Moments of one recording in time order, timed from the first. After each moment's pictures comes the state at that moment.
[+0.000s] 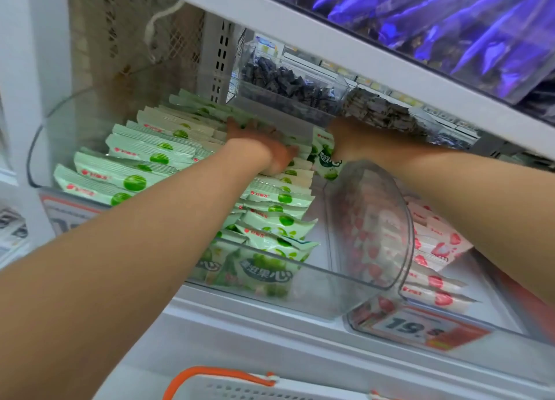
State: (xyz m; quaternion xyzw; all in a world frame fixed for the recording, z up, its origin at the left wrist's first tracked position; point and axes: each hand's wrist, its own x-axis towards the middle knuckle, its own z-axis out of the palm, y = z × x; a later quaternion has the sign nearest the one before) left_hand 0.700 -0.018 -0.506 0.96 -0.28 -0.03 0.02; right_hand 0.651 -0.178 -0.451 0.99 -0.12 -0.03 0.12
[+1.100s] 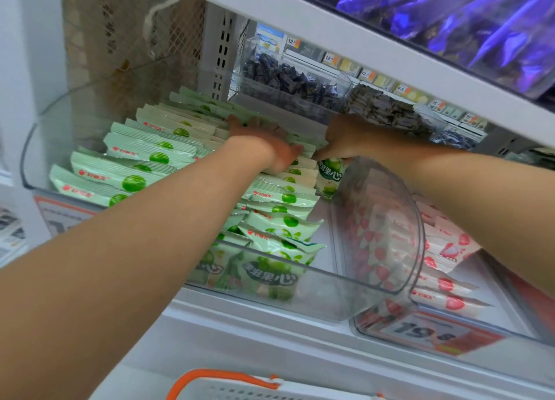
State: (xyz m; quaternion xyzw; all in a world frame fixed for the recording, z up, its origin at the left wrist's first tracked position) left_hand 0.700 -0.018 -0.506 0.96 -0.28 -0.03 0.03; right_hand 0.663 -0.179 -0.457 0.99 -0.09 -0.04 0.05
